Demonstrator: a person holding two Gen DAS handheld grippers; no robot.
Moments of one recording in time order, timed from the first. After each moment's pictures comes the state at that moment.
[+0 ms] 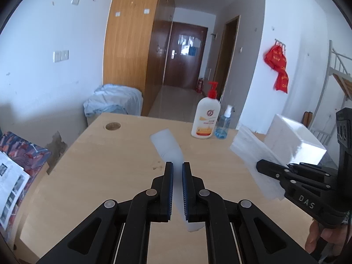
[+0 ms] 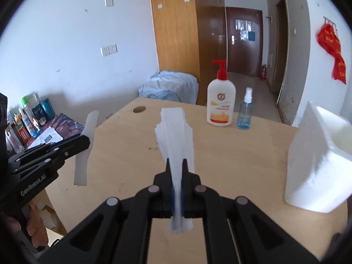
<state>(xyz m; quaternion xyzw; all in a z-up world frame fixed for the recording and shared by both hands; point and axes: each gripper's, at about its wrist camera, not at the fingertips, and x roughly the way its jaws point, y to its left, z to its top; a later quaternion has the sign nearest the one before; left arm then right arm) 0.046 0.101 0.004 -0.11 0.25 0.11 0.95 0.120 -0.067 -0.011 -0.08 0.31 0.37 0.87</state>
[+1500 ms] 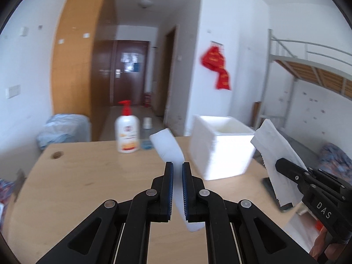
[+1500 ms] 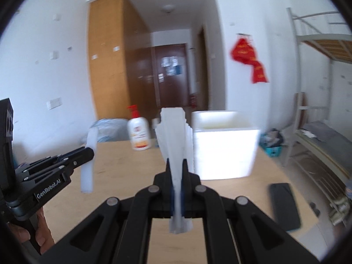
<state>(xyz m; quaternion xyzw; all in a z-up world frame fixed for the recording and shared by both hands) 0.032 -0.034 0.037 -0.04 0.20 -0.07 0.98 0.022 -0.221 0.017 0.02 0.19 0.14 0.97</state>
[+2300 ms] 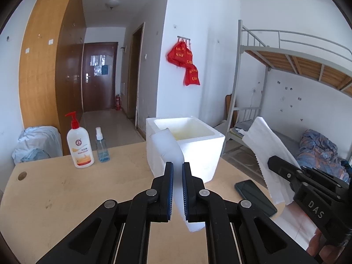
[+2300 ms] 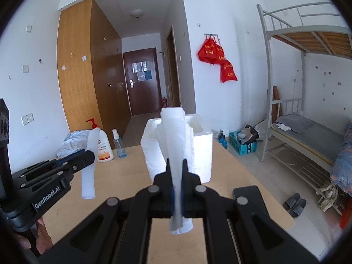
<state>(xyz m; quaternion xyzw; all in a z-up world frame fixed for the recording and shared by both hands) 0.093 -0.111 0.042 -0.02 0.20 -0.15 0.97 0.046 -0.270 0.018 0.04 0.19 0.06 0.98</state>
